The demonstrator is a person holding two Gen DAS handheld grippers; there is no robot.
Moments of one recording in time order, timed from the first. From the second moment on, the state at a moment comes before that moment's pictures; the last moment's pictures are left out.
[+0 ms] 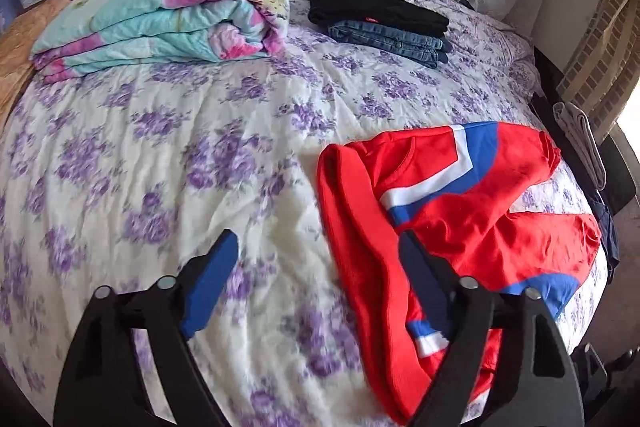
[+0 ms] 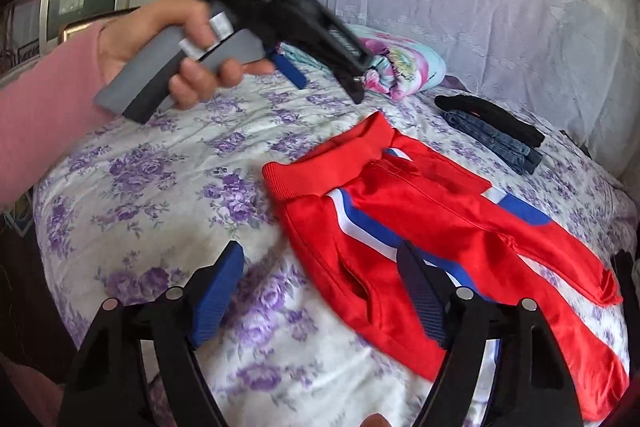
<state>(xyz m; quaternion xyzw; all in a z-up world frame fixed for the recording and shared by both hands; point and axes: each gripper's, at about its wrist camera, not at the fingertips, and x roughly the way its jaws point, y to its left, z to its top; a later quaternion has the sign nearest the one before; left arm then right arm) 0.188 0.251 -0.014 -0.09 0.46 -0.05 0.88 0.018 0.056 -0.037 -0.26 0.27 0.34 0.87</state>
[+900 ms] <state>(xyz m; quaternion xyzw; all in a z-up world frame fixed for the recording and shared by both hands) 0.218 0.342 -0.016 -0.05 0.43 -0.04 0.90 0.020 0.181 -0.037 -0.28 0.27 0.44 0.81</state>
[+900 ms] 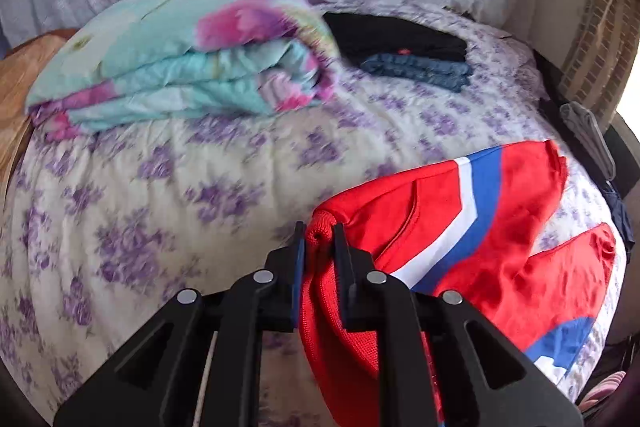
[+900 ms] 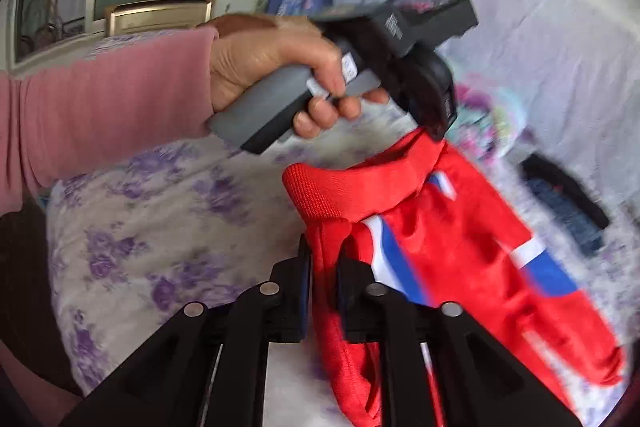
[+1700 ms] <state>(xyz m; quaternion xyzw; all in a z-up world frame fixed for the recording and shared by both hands) 0.114 0.246 -0.030 0.03 0.48 -0.17 0.86 0.112 -0.035 -0.027 -0.12 0.46 0.29 0.83</state>
